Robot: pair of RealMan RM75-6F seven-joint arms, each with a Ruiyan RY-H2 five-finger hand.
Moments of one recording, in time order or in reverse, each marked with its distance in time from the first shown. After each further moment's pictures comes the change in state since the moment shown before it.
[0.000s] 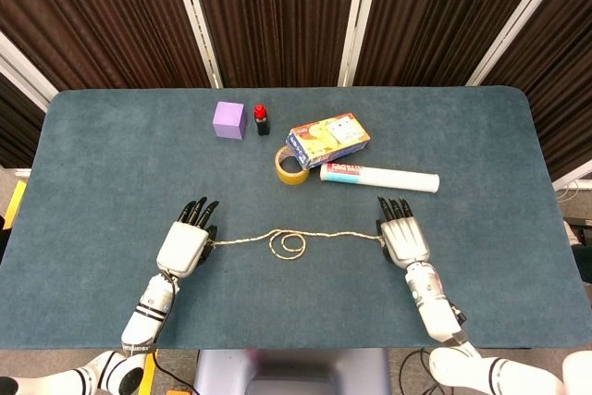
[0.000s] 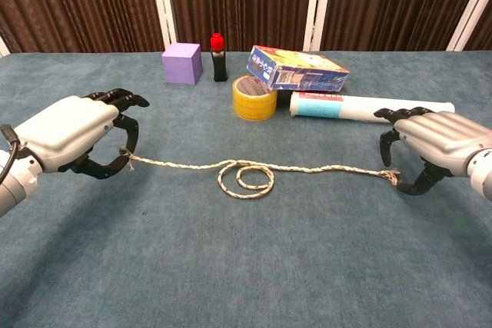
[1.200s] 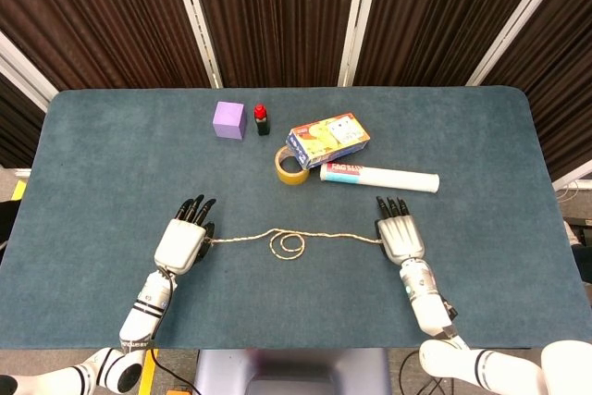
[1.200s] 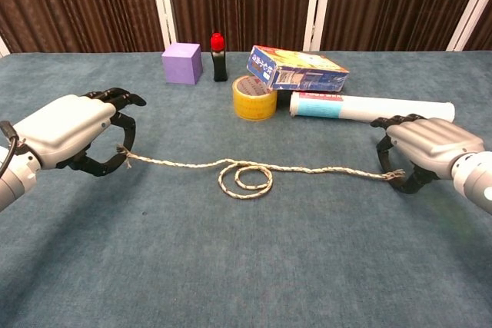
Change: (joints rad) left arm -0.007 0.006 -0.006 0.017 -0.010 -0.013 -0.027; right arm 0.058 -0.051 -0.023 0.078 0.088 0.004 0.006
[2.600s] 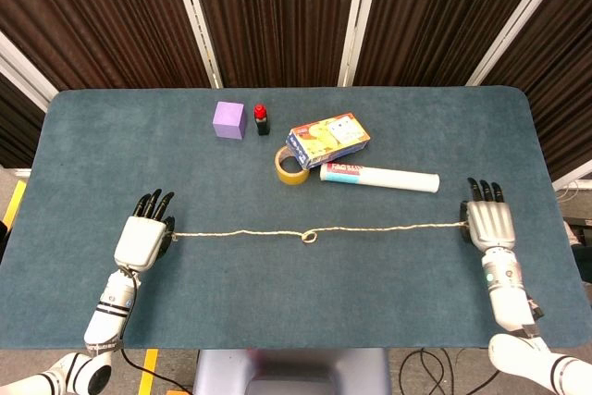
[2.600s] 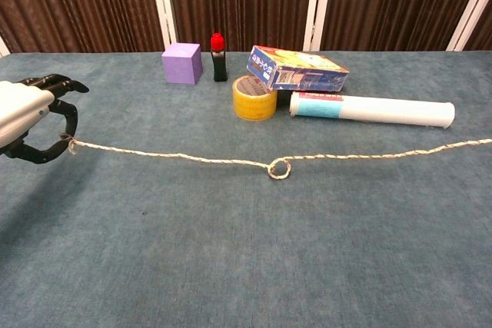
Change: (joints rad) left arm 0.067 0.111 0.013 0.030 -0.004 0.059 -0.036; right arm -0.103 0.323 0.007 -0.054 0.062 0.022 0.219
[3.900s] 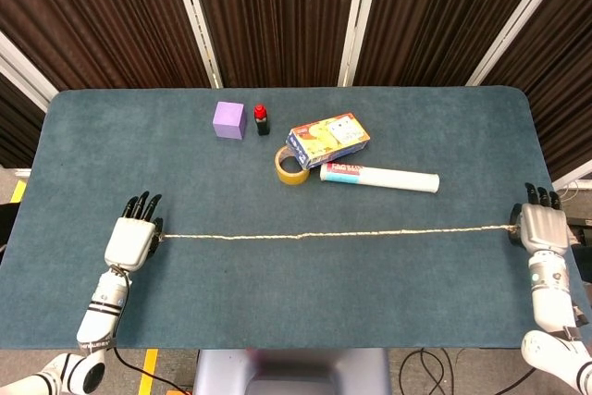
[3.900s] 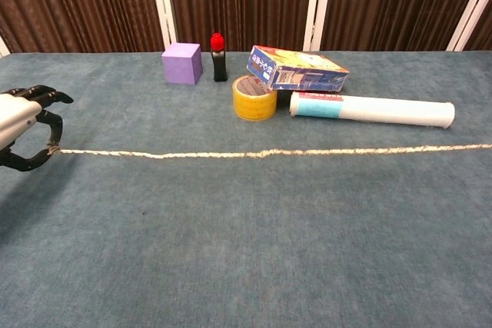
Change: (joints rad) left arm 0.014 -0.016 0.002 0.094 -0.025 -0.041 -0.022; right arm -0.058 0.019 0.015 0.210 0.053 -0.090 0.168
